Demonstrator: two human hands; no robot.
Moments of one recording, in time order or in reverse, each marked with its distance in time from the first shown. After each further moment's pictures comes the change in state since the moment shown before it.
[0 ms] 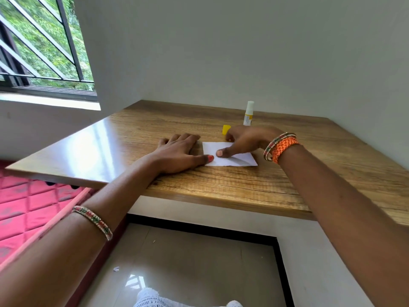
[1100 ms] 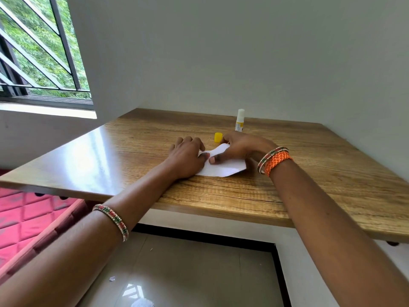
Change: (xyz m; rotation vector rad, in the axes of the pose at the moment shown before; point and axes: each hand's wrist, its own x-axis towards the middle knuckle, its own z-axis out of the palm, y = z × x) left_hand 0.031 0.036 0.016 -0.044 0.234 -0.048; right_hand -0.007 0.015 0.004 0.310 0.123 -0.086
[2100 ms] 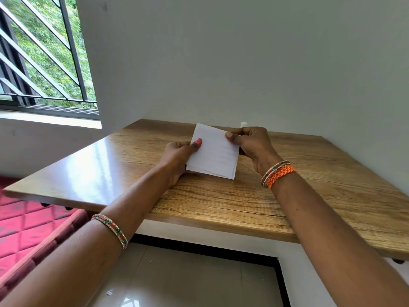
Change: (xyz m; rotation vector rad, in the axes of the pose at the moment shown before) left_hand 0.003 -0.007 -0.020 -1.356 0.076 -0.410; right_hand 0.000 -0.002 -0.003 0.967 0.523 -0.061
